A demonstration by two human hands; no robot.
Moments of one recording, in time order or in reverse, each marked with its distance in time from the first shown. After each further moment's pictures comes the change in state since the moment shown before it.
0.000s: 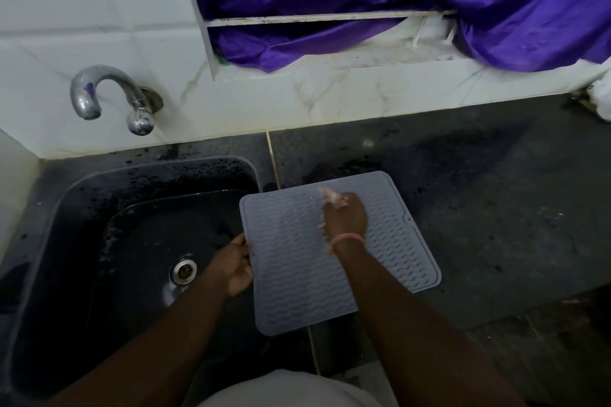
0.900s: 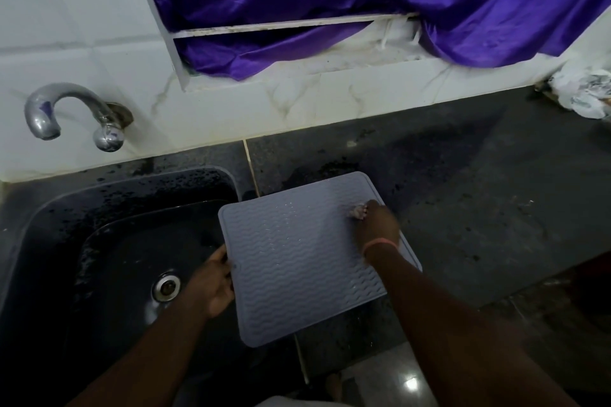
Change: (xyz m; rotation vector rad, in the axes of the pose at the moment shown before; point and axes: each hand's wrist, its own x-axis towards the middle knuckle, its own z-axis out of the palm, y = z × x) left_hand -0.010 -0.006 0.003 0.152 0.013 0.002; right_hand 0.053 0.070 -0.073 -0.493 0.042 -0.122
